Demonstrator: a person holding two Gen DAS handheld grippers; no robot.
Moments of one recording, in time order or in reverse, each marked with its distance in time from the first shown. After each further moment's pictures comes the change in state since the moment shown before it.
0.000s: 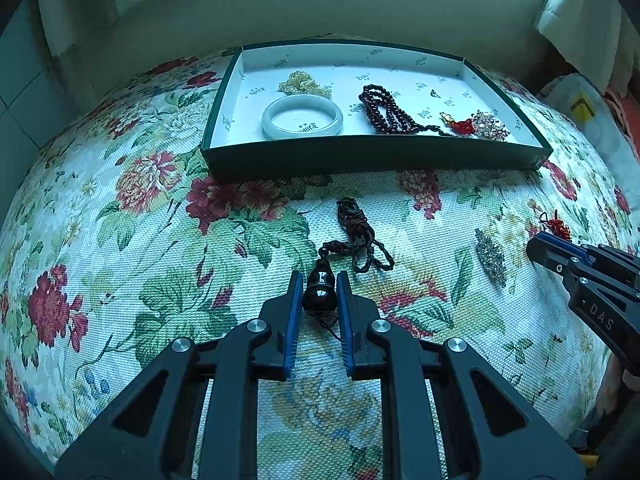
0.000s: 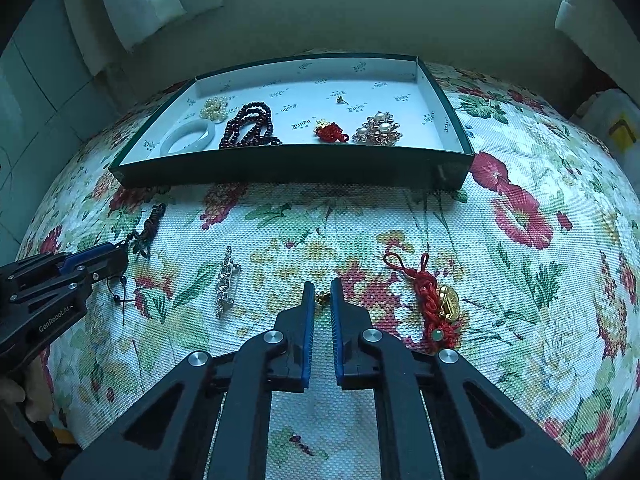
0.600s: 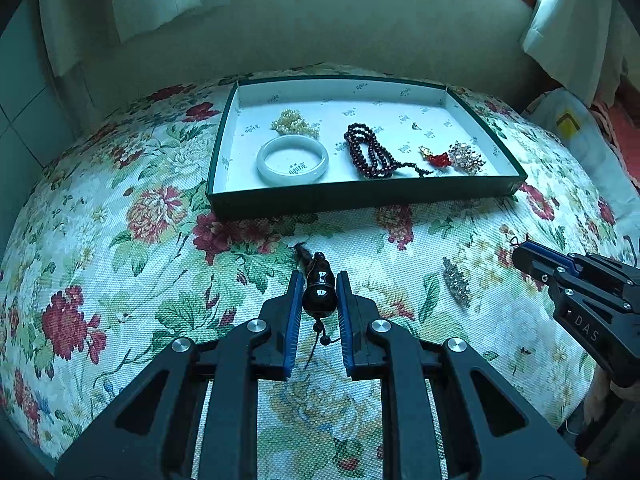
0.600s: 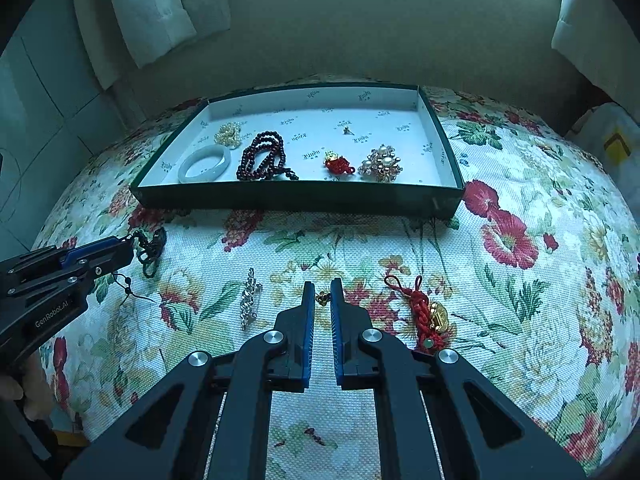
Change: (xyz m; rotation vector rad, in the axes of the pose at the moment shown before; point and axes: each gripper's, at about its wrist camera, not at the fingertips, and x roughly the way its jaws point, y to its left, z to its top) left arm -0.035 -0.009 0.015 0.006 -0.073 -0.023; right arm -0.029 0.005 0.009 -0.010 -0.061 0.011
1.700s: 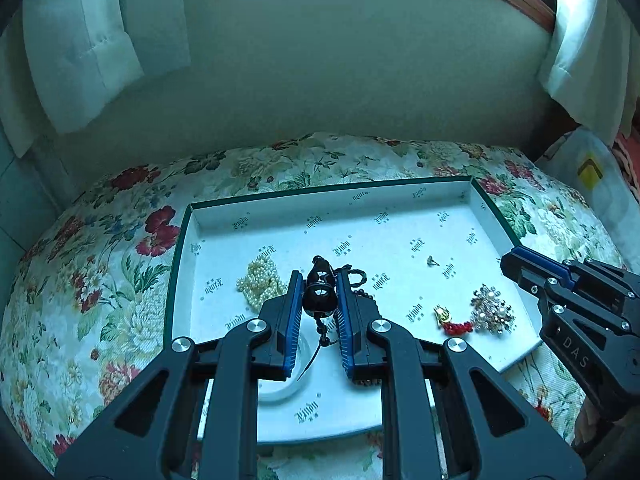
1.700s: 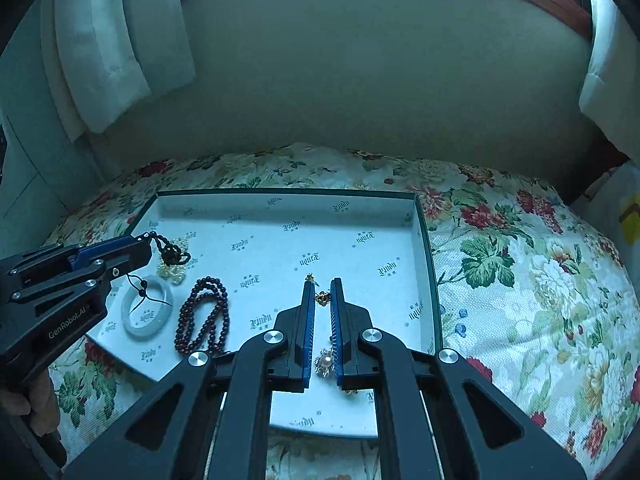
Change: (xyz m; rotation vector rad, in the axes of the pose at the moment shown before) left arm 0.077 -0.018 0.144 0.030 -0.088 0.022; right arm 0.063 -0.028 0.134 -0.018 -0.101 -0.031
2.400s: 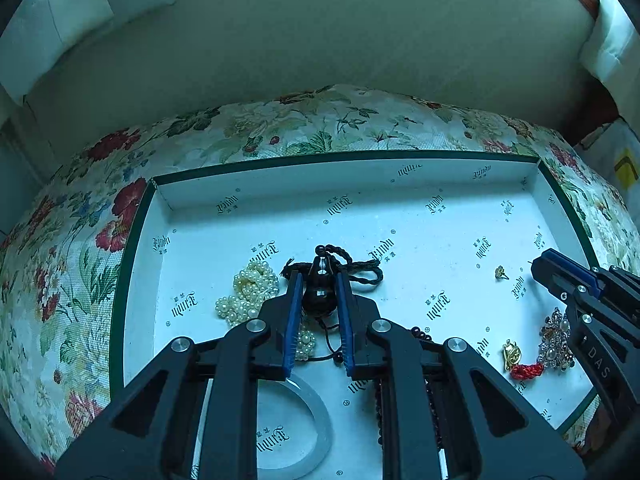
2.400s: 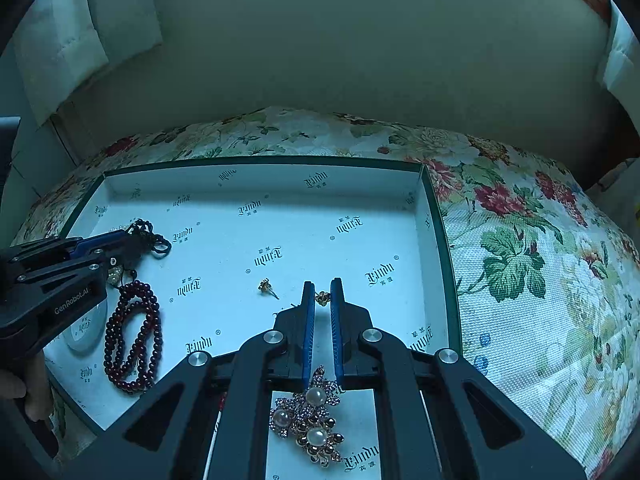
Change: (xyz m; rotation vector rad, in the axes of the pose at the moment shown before) left arm 0.081 0.013 0.006 -0.034 0.124 0.027; right arm 0.065 -0.016 0.003 0.004 0.089 -0.029
